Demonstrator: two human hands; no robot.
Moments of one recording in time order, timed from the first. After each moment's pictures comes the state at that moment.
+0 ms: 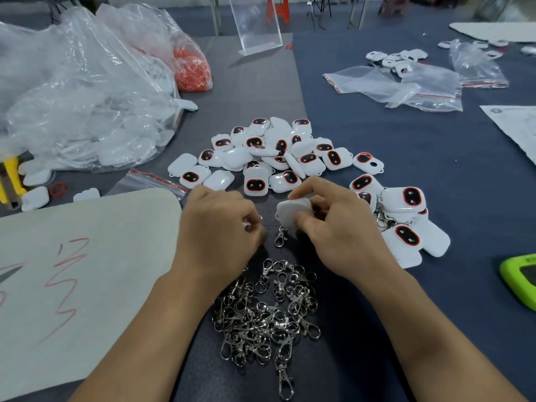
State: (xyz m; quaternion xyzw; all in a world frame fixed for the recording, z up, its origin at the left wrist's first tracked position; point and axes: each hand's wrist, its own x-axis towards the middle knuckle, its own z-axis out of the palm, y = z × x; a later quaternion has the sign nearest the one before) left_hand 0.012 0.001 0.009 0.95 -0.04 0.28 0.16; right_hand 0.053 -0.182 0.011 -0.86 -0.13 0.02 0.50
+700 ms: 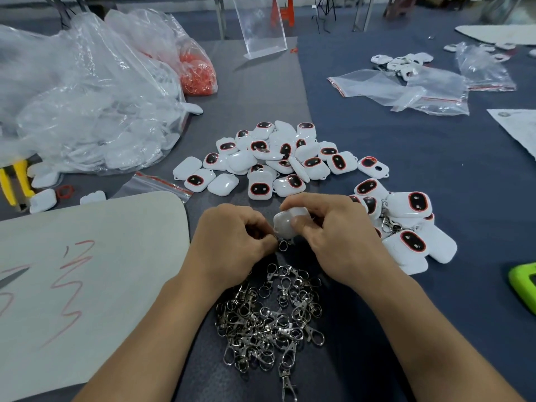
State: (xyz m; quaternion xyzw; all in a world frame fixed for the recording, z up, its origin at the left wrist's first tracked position) left_hand 0.017 0.002 0.002 0.93 0.02 0.10 0.36; right_hand 0.054 -0.180 0.010 -0.87 -0.16 0.03 0.47
